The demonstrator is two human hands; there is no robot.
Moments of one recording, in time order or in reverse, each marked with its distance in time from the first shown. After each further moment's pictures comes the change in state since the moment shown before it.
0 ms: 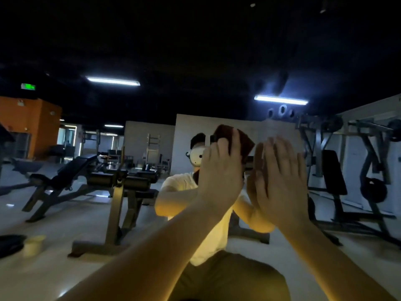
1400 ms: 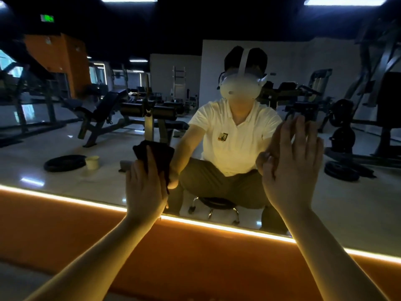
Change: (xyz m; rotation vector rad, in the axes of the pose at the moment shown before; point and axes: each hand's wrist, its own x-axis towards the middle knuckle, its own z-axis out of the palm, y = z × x) left_hand -0.292 -0.119 -0.039 0.107 -0.133 -0.268; right_hand -0.169 -0.038 -0.008 0.129 -0.197 0.173
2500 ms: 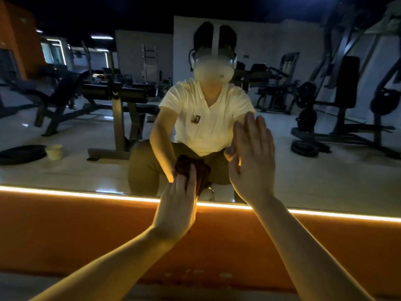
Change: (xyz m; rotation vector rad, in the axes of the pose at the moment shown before) left_hand -0.074 0.124 -0.004 -0.239 -0.473 0.275; right_hand -0.042 0.016 -0.006 0.070 -0.179 -0.113
